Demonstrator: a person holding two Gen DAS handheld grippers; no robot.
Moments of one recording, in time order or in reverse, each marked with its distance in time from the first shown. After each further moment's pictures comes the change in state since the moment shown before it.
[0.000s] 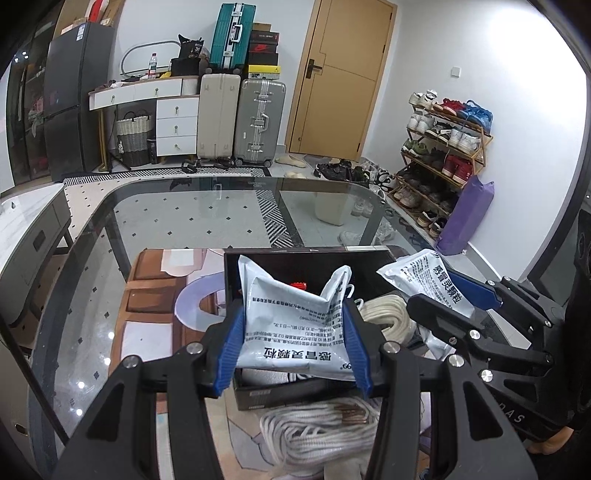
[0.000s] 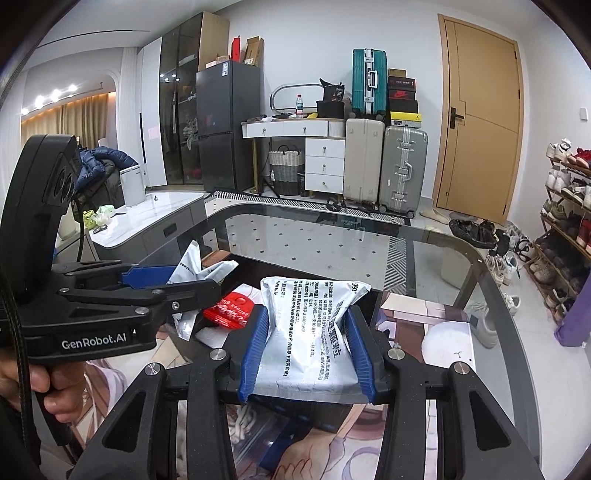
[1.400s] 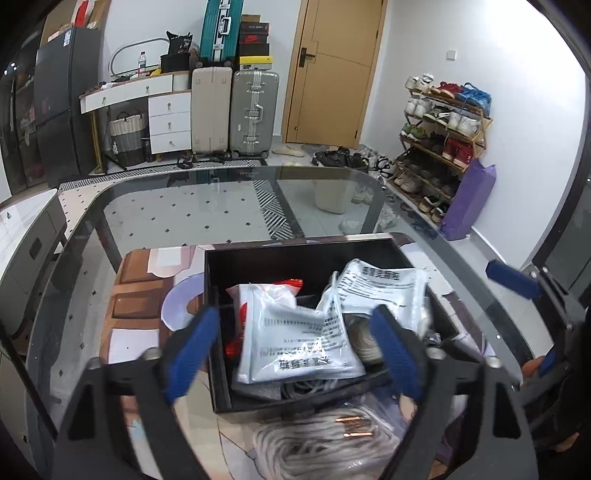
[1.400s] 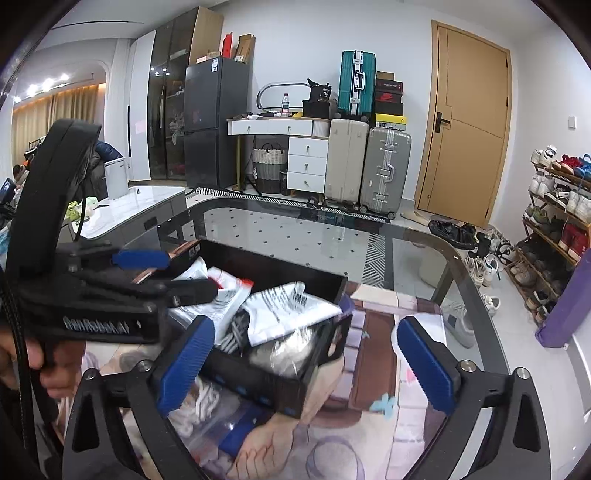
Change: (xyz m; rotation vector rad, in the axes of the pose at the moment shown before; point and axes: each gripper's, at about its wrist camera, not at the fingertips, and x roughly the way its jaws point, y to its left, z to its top) left arm 0.019 -0.012 0.001 0.056 0.035 0.020; right arm -0.015 -0.014 -0.025 -0.021 -0.002 -0.091
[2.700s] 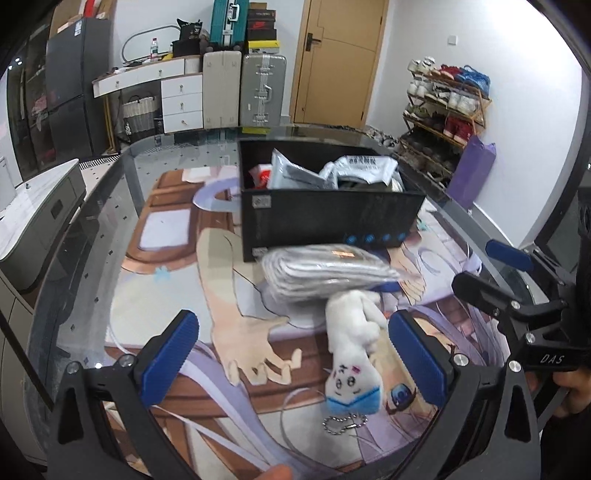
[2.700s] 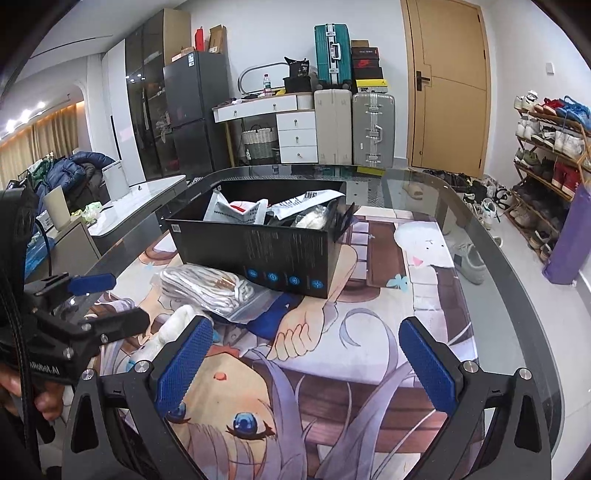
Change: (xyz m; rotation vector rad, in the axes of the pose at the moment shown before) left arm -0.059 -0.002 -0.104 -0.013 0.076 0.030; right arm -0.053 0.019 -0.072 0.155 0.100 0.028
